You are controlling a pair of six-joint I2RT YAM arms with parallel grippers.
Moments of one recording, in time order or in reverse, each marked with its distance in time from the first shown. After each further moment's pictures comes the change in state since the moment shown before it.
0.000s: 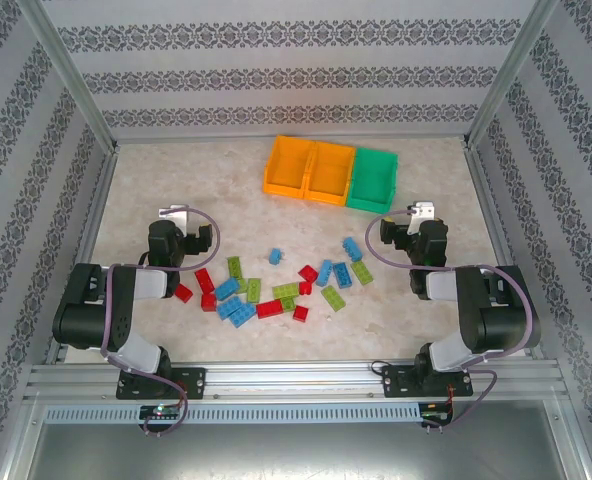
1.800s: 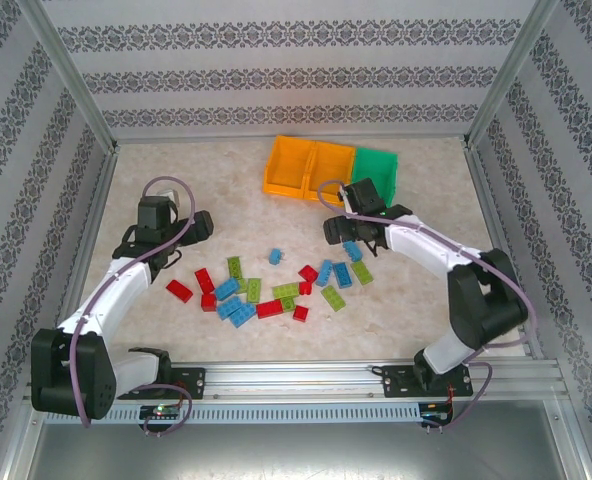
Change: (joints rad) left arm -0.053 -0.364 0.317 -0.949 0.076 -0.365; right arm 0.426 0.090 0.683 -1.245 0.063 0.158
